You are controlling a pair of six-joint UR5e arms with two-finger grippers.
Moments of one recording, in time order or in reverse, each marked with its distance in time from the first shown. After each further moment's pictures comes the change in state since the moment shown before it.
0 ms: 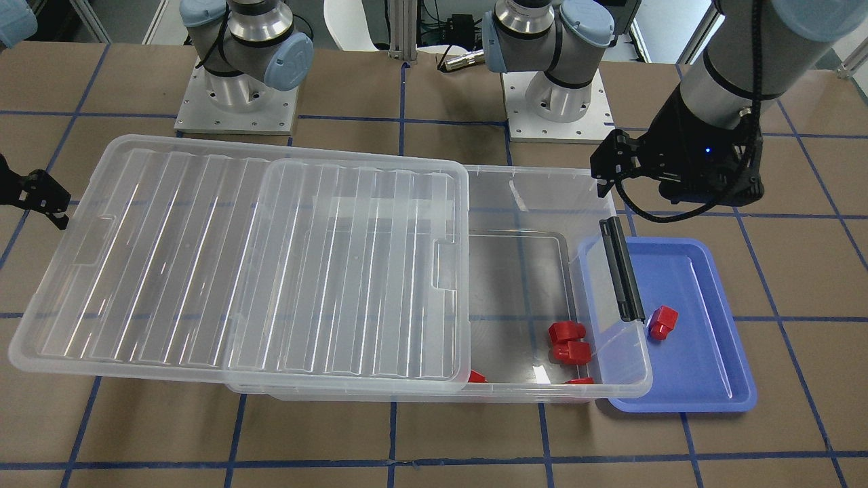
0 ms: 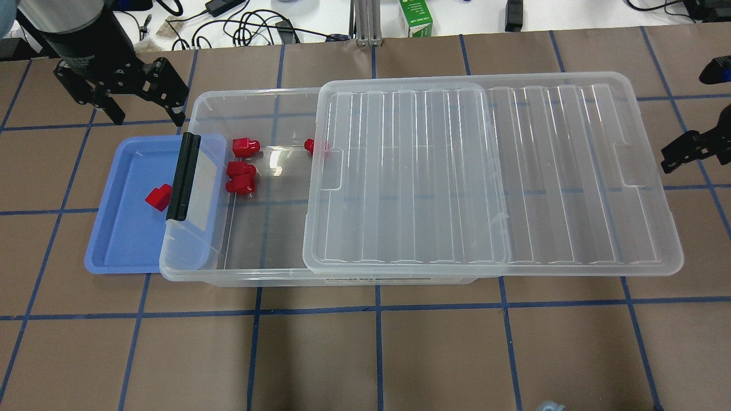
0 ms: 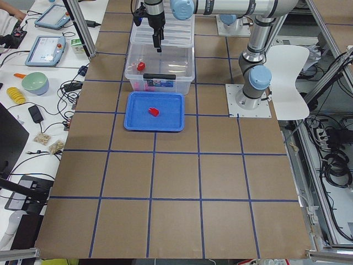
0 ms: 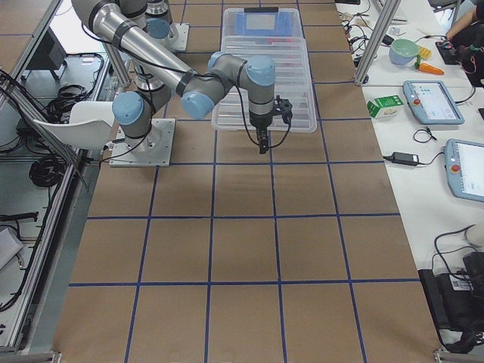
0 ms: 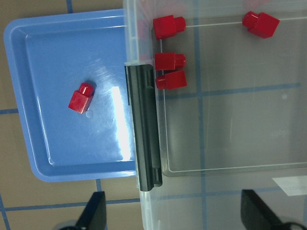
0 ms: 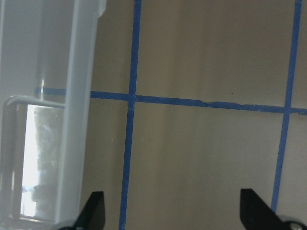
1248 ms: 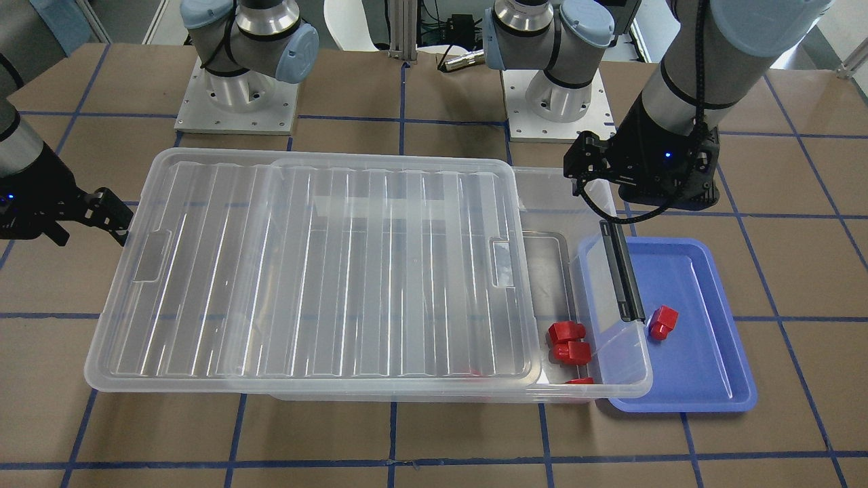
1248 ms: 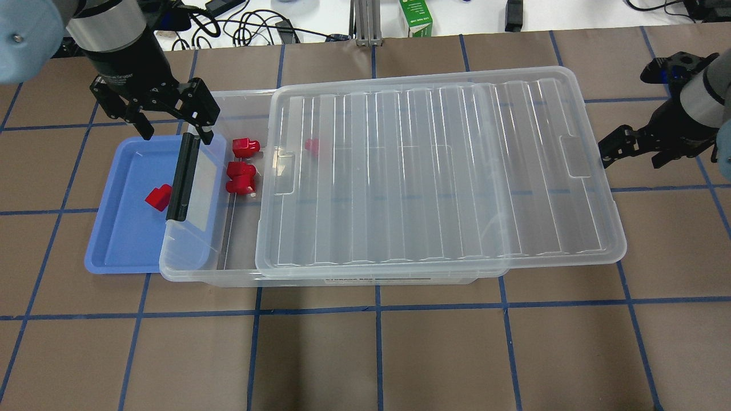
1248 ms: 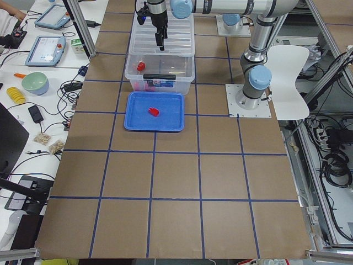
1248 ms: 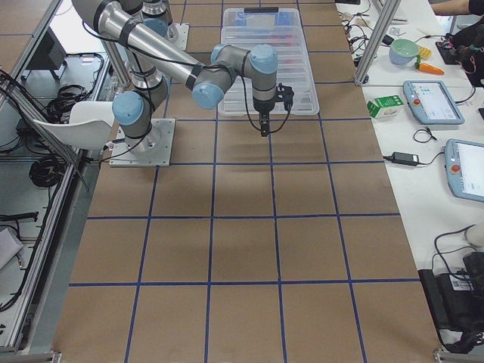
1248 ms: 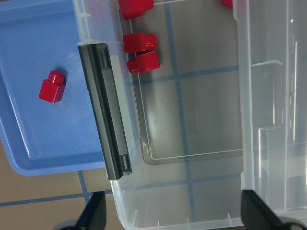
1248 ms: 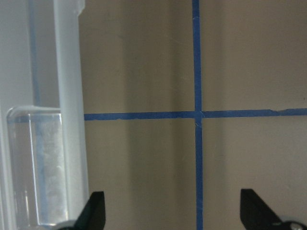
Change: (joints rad) left arm -0.042 -0.010 -0.021 0.006 0.009 -0.007; right arm 0.157 0.000 0.017 -0.009 0.072 0.270
